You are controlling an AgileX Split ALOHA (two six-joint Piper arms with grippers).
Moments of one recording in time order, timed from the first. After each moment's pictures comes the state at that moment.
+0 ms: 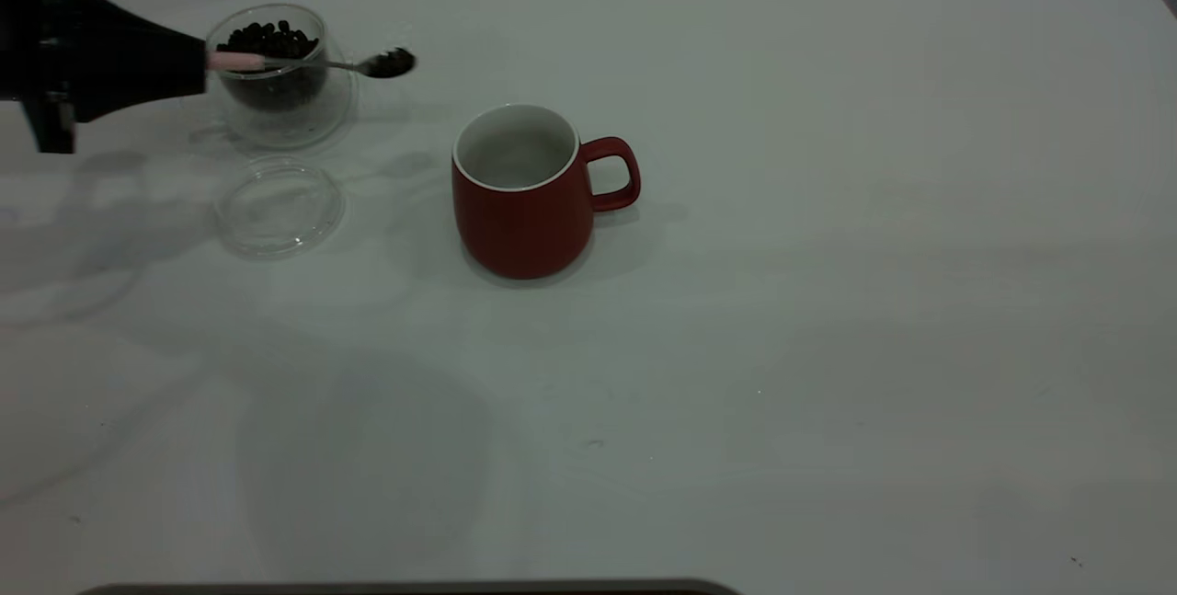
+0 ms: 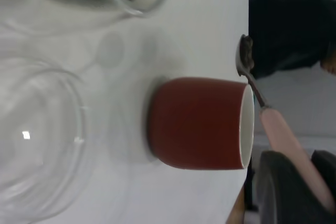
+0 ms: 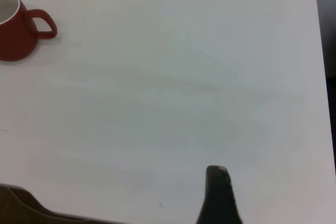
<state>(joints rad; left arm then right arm) 0.34 2.43 -1.28 -1.36 1.14 1.20 0.00 0.03 -0.47 0.11 1.13 -0.17</state>
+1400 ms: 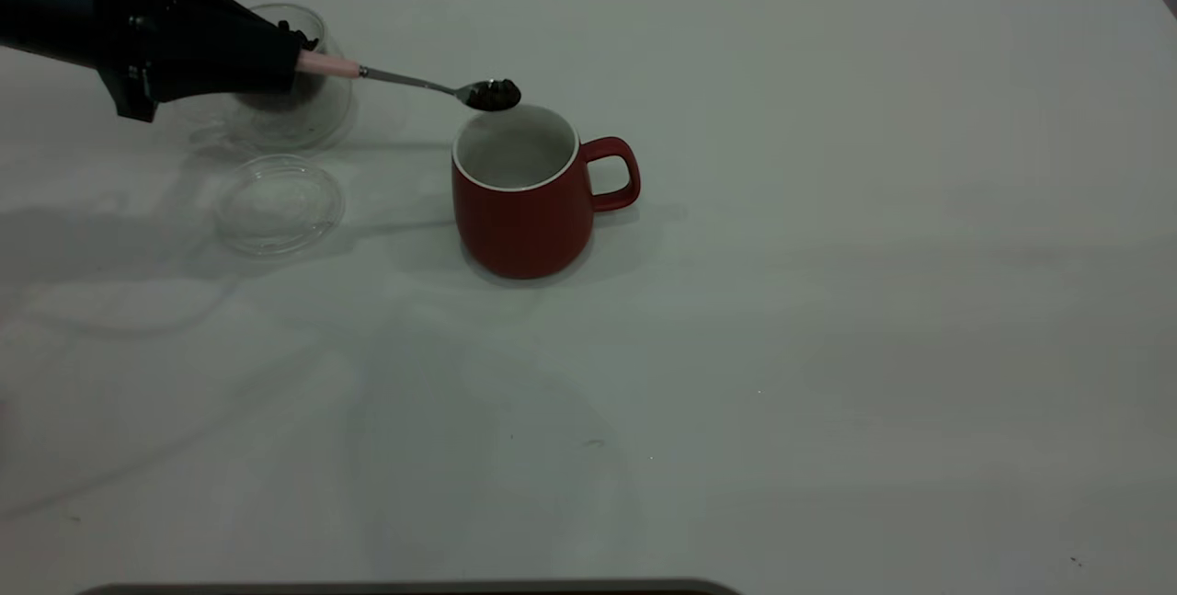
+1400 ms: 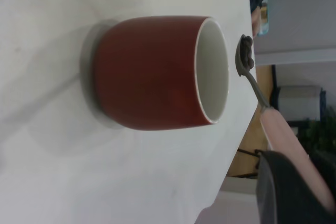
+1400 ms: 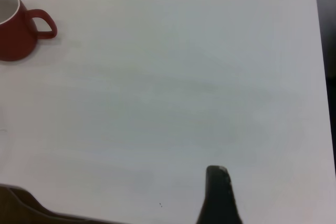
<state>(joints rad) 0.19 2.35 -1.28 -1.24 1.14 1.19 0.00 0.03 -0.47 0.11 1.13 -0.17</state>
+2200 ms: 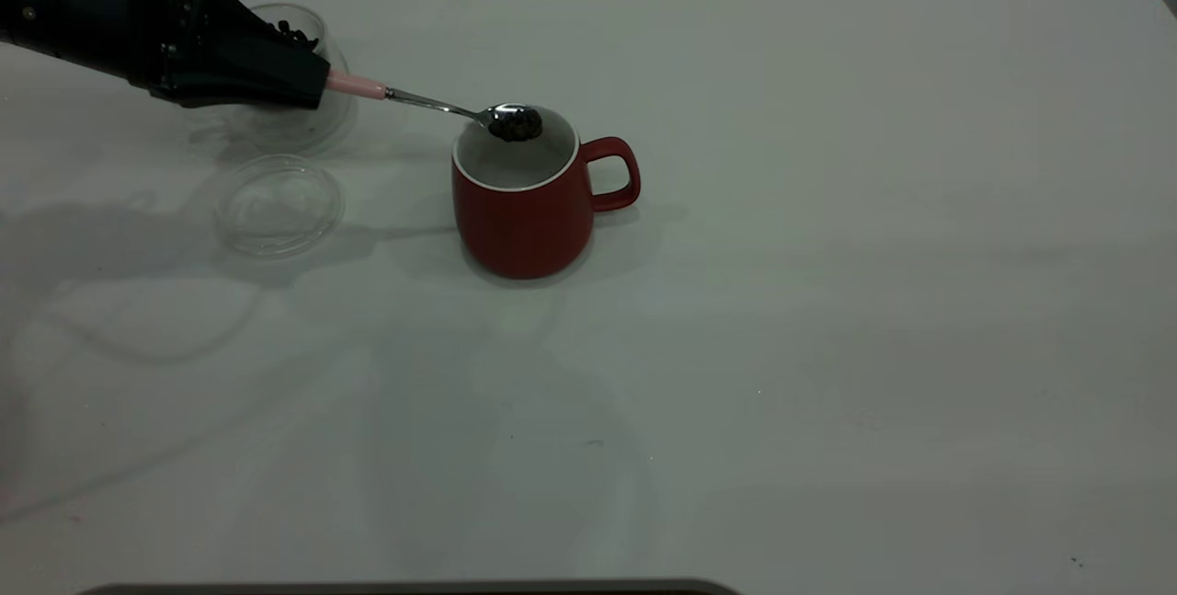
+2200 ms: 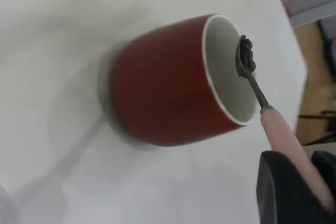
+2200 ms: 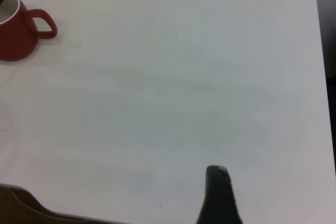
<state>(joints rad) 0.14 2.35 -1.28 -1.23 1.07 1.48 0.00 0.03 -0.47 0.11 1.13 -0.17</state>
